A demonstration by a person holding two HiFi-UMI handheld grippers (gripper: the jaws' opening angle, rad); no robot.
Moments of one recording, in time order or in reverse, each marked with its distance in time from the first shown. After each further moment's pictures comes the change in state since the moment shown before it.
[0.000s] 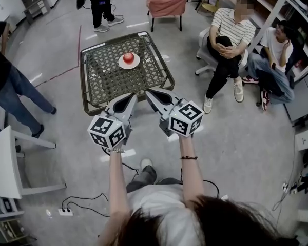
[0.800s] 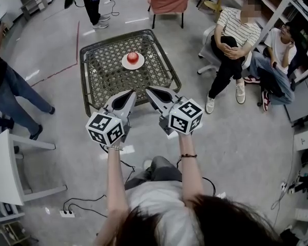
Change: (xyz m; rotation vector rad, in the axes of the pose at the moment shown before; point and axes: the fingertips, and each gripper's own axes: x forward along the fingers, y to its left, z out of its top) left arm 0.009 0.070 -0.004 -0.030 0.013 -0.015; right arm 0.063 -0.025 -0.021 0.022 0.027 -0.013
